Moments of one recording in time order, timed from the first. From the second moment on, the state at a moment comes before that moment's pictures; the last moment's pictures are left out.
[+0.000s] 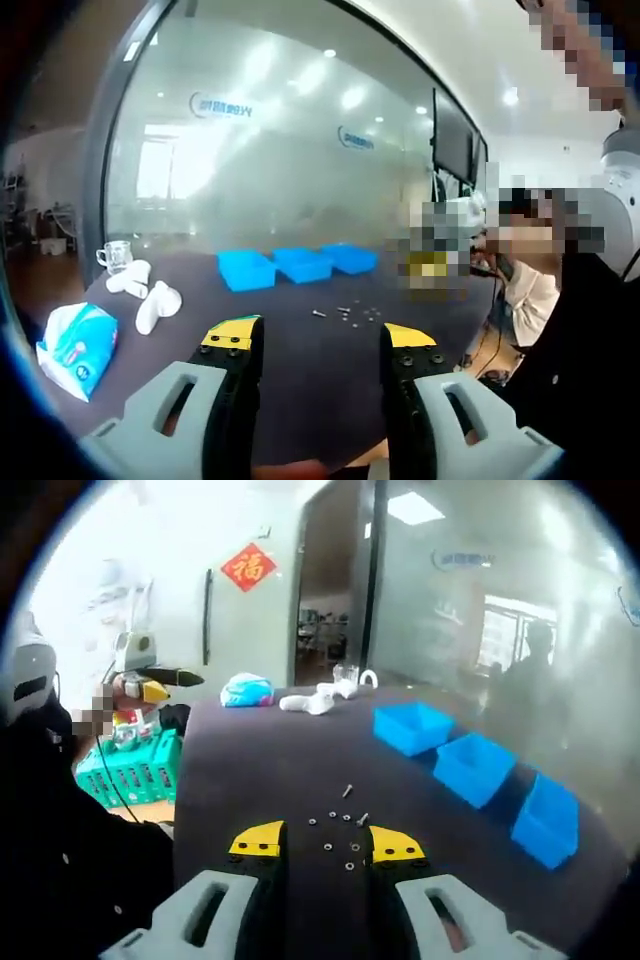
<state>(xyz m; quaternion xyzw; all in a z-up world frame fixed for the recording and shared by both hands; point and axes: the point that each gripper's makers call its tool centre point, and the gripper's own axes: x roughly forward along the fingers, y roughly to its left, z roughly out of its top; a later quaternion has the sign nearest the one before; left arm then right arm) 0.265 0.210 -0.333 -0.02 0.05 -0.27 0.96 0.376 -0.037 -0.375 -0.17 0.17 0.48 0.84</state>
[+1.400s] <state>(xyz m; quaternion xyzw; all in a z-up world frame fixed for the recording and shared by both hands) 0.265 0.215 -0.345 -0.03 0.05 -0.27 0.96 0.449 0.053 -0.441 -0.25 0.37 0.43 0.78</state>
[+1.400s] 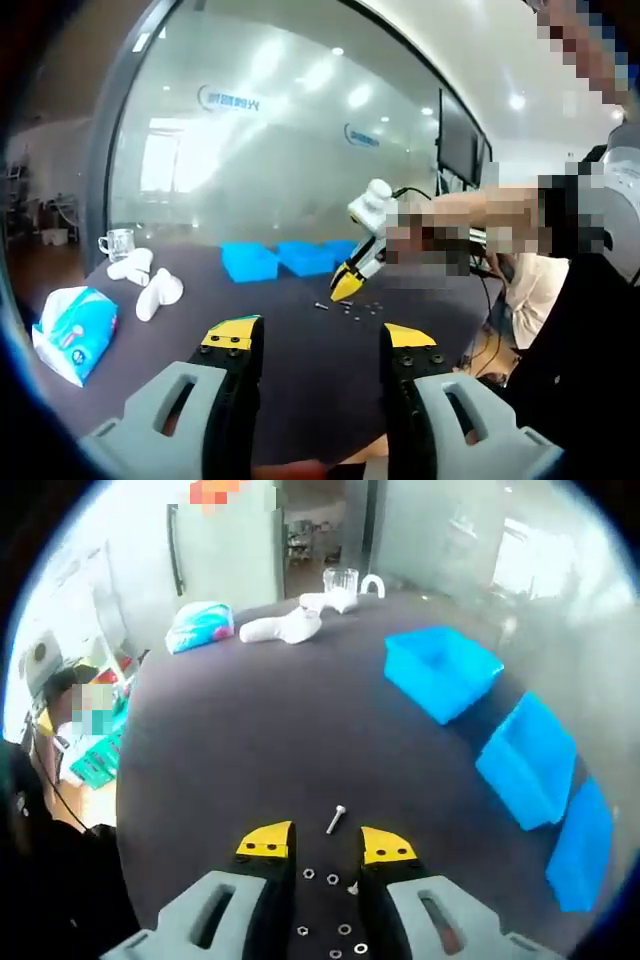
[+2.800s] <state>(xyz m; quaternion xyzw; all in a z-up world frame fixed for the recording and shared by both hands) 0.260 0.203 -0.347 -0.06 0.04 -0.28 0.96 0.475 0.059 -0.471 -0.28 0.48 0.37 0.74</state>
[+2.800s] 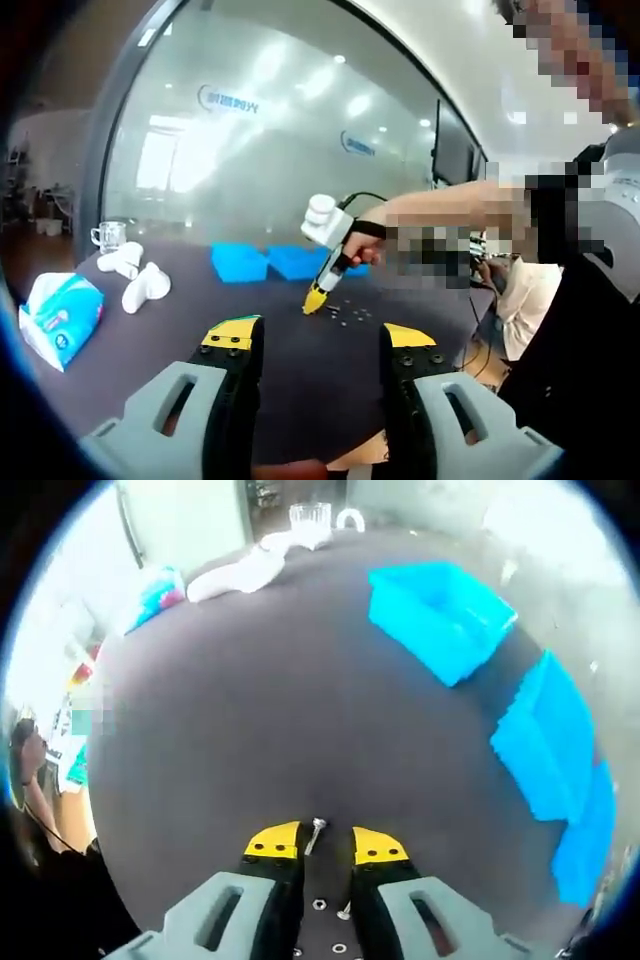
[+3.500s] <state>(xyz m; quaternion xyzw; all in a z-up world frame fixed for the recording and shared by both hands) 0.259 0.204 -0.345 -0.07 0.04 -0.28 0.96 0.457 0.060 -0.467 -0.25 0.47 0.41 0.74</state>
